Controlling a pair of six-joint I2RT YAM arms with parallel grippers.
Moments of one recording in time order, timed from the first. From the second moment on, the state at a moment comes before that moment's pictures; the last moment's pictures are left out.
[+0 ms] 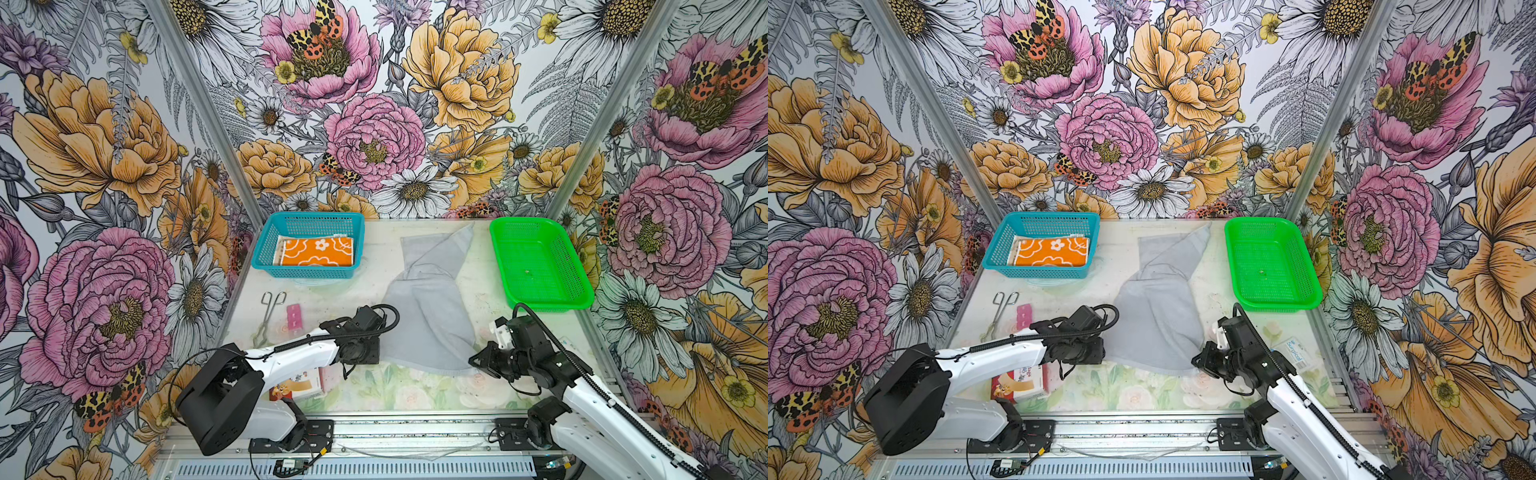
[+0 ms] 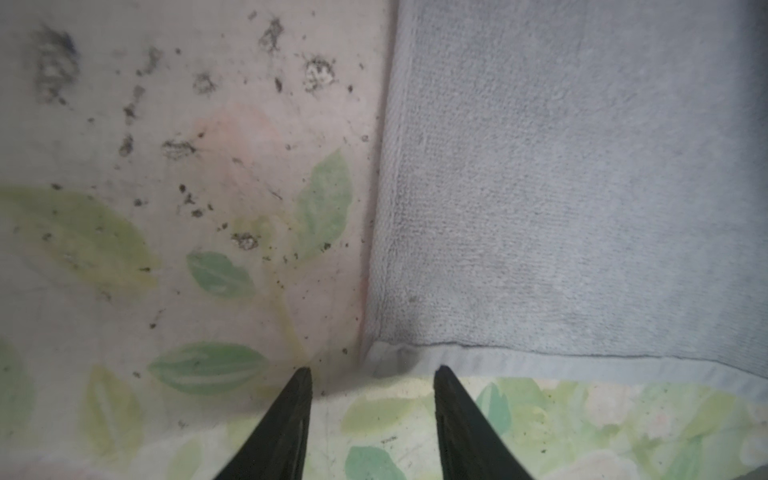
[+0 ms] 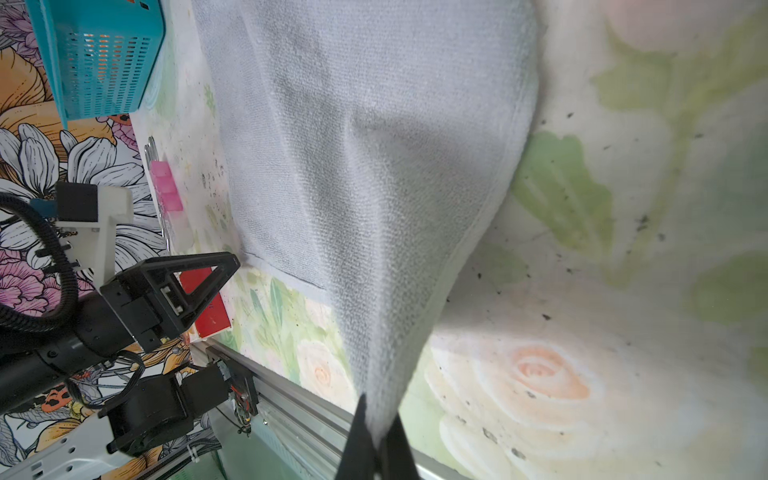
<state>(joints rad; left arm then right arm) -0.76 1.36 0.66 -0.51 -0.02 -0.71 0.41 0.72 0.42 -0.67 -0.47 0.84</state>
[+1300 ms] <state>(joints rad) -0.75 0.92 1.21 -0.76 -0.05 -0.57 0.42 0.90 1.14 -0.71 -0.53 0.70</state>
